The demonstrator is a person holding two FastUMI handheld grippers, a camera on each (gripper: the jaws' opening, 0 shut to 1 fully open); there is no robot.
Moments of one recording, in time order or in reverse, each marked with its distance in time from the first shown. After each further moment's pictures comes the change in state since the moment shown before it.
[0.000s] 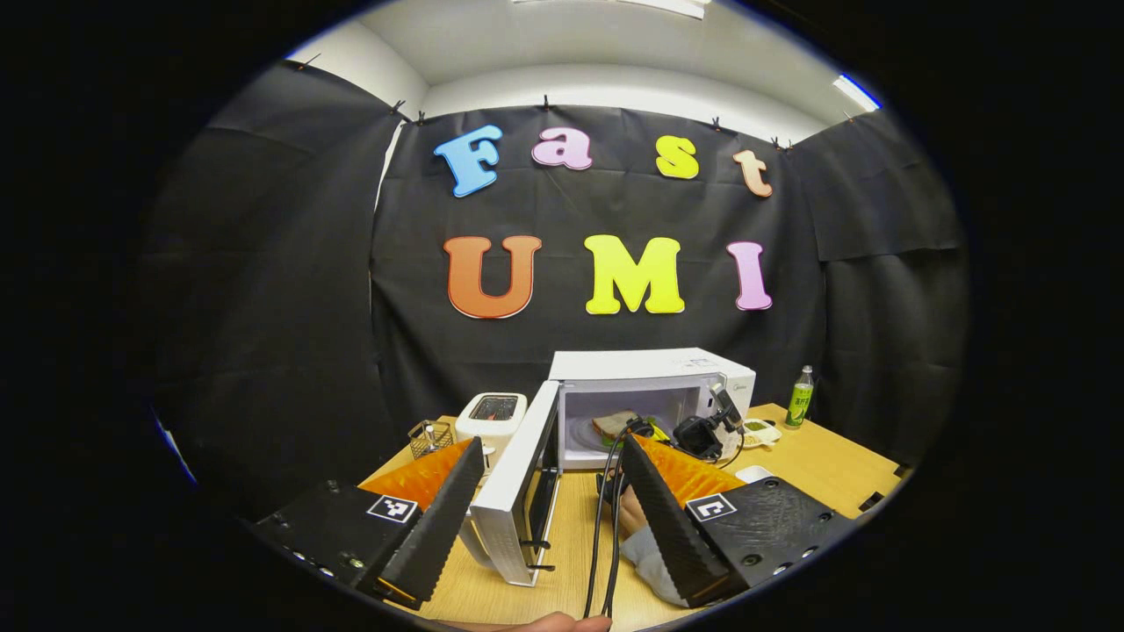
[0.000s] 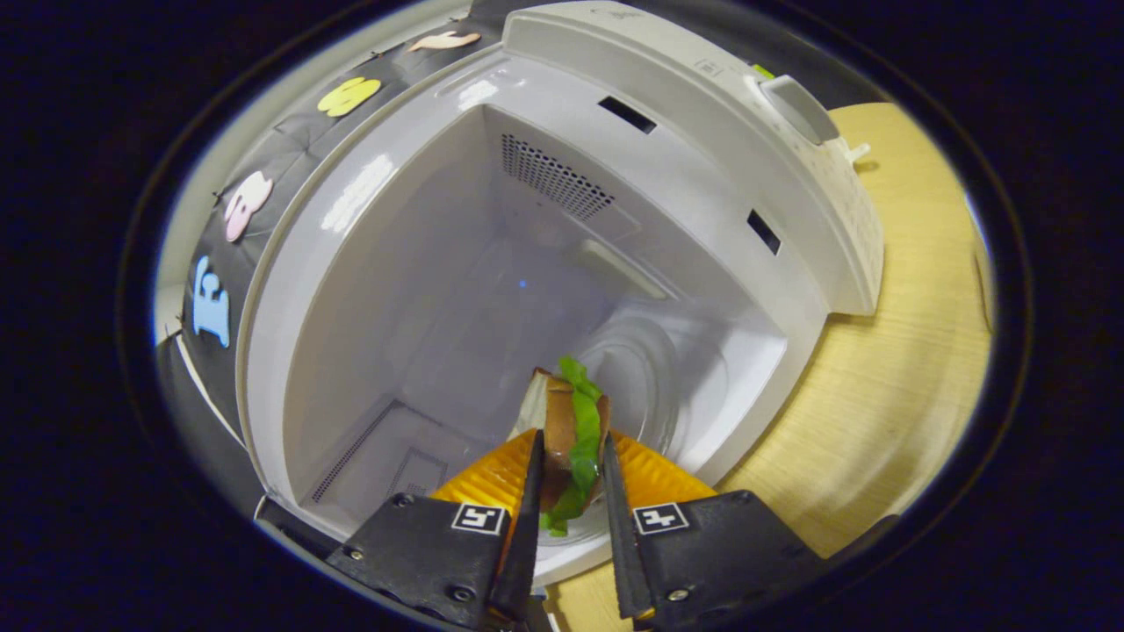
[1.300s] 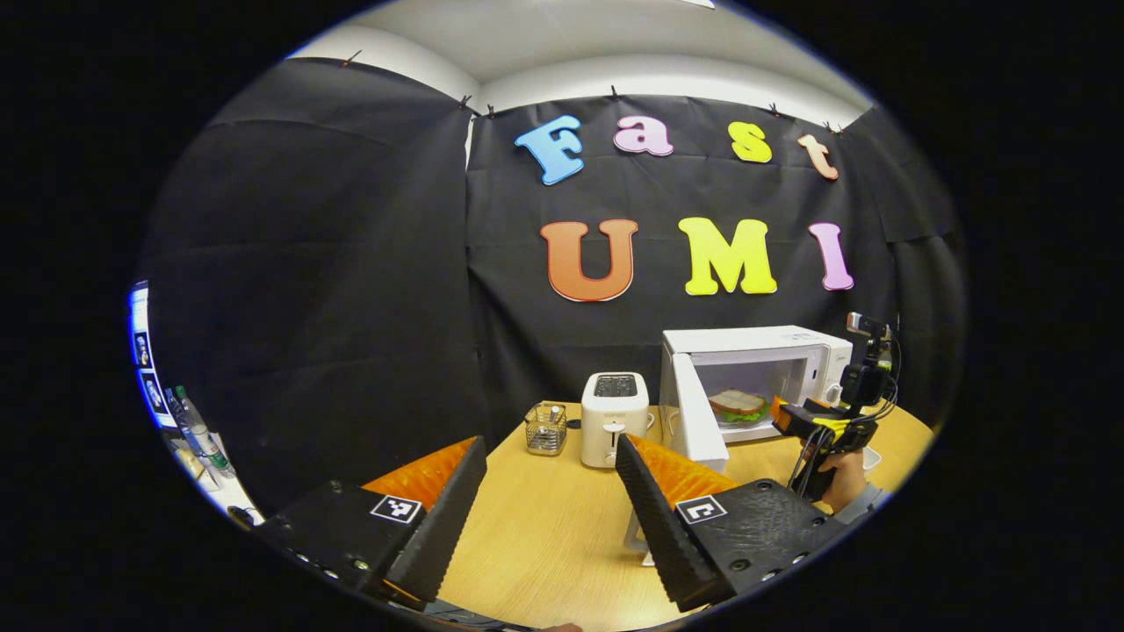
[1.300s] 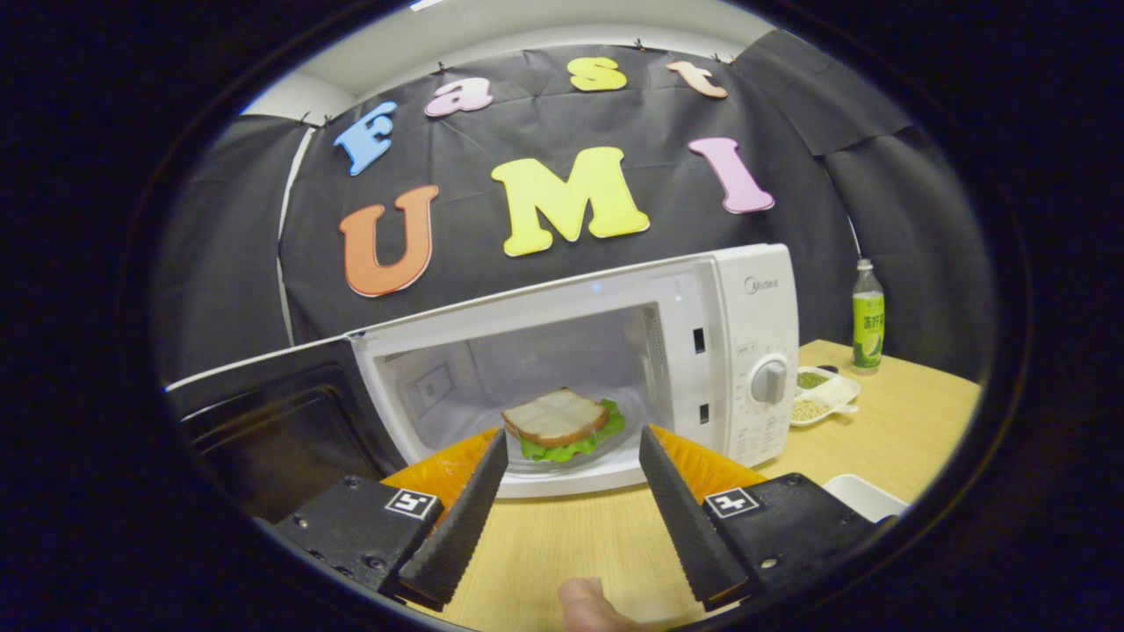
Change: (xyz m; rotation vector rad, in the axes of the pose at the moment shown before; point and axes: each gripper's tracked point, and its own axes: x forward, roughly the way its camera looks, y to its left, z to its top) left arm -0.025 0.142 -0.033 0.013 0.026 0.212; right arm -0.160 0.005 0.048 -0.776 -0.074 0.088
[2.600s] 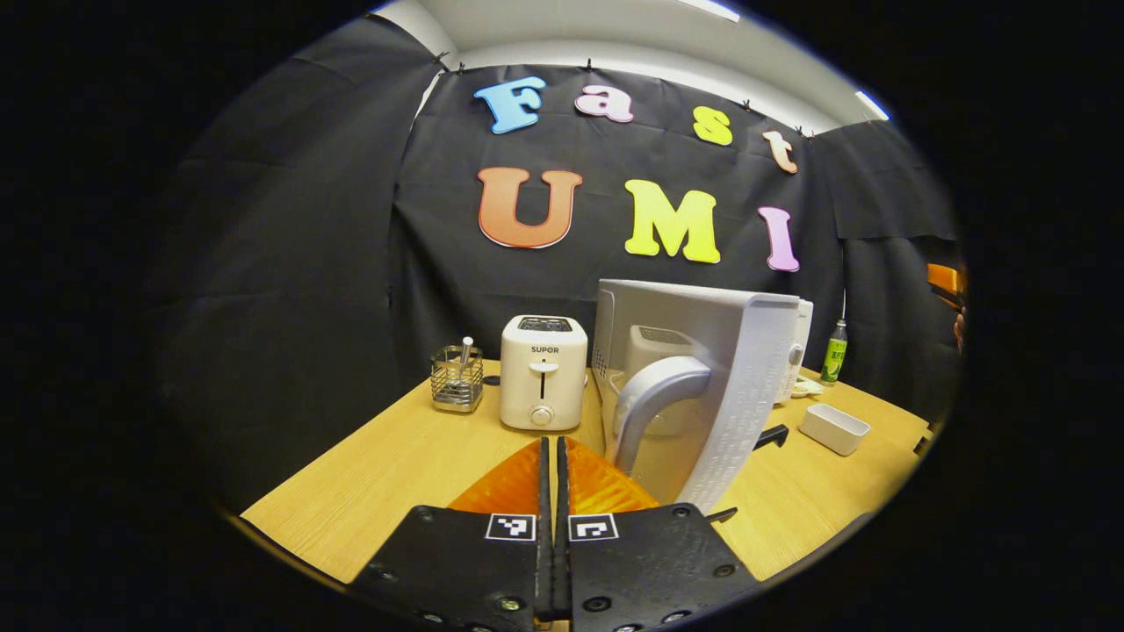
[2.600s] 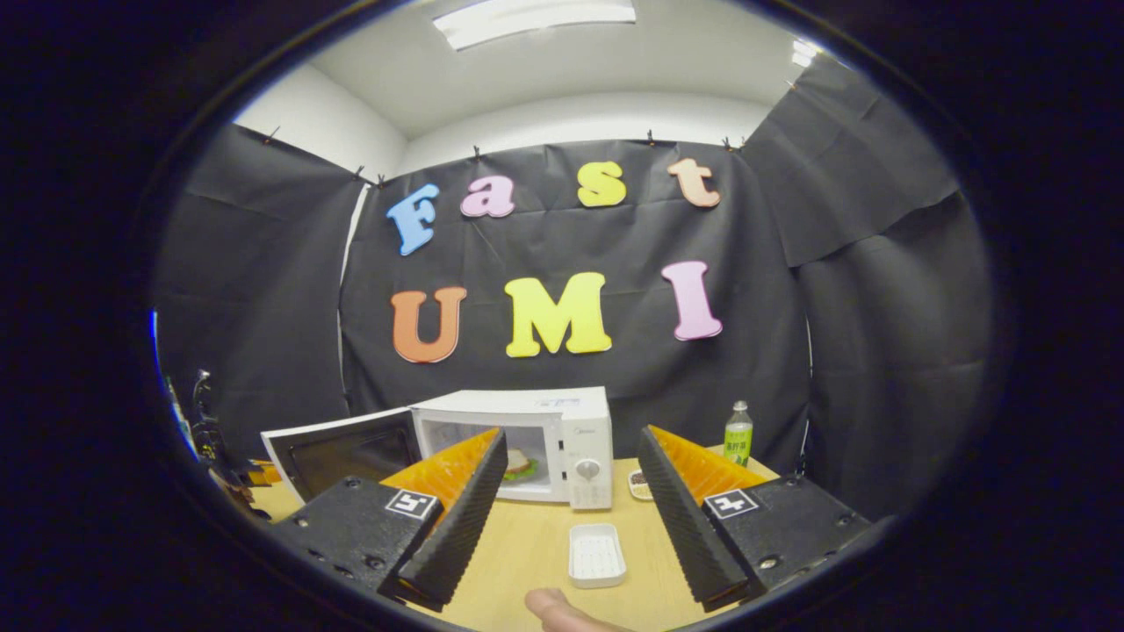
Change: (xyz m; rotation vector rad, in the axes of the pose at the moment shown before) left arm 0.076 -0.061 -0.120 -0.078 0.056 -0.254; right arm -0.265 -0.149 0.137 -0.117 -0.213 0.093
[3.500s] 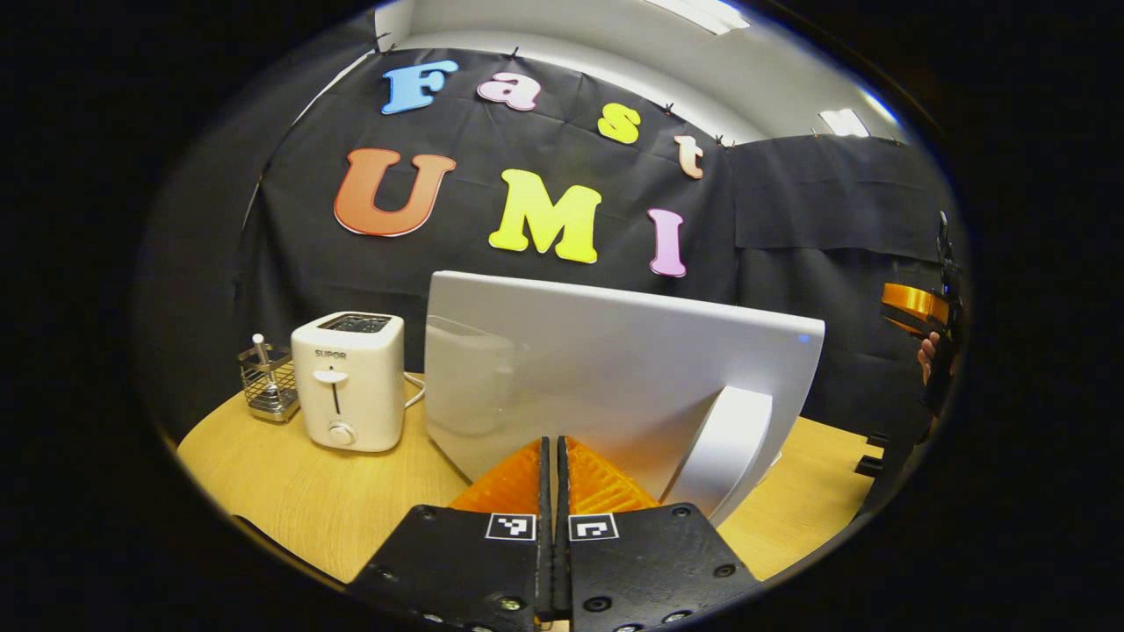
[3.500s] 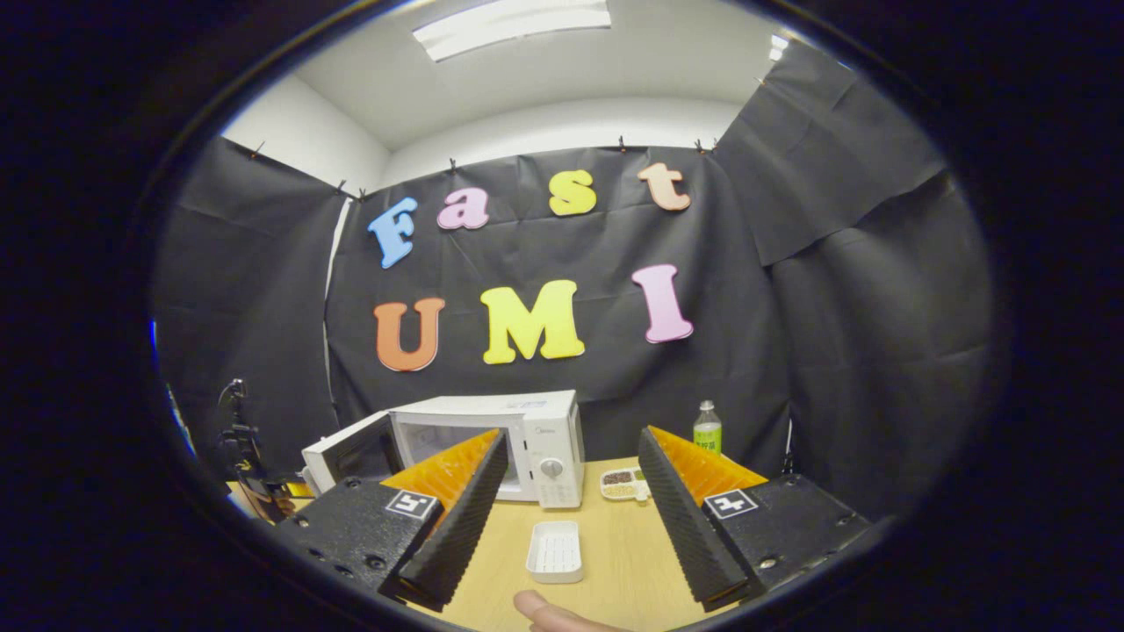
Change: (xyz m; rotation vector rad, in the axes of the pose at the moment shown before) left arm 0.067 -0.173 0.003 -0.025 -0.015 -0.413; right arm -0.018 -0.058 0.001 0.041 -0.051 -0.030
